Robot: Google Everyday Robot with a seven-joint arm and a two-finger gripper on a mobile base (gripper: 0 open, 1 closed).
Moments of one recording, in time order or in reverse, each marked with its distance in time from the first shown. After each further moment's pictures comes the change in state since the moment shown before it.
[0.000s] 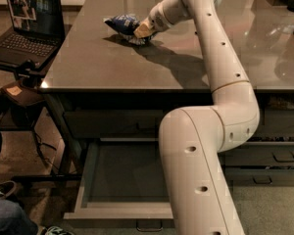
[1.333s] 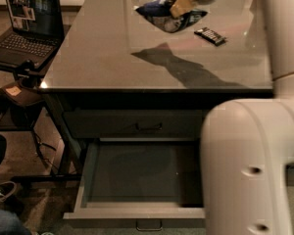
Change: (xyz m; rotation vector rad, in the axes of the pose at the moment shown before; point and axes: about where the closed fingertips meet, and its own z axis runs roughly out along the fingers) arm -0.001 0.016 -0.173 0.067 0.090 0.151
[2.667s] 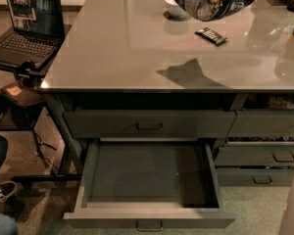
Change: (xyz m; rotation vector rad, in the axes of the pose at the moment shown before) arm 0.024 0.022 -0.140 0.102 -0.072 0.093
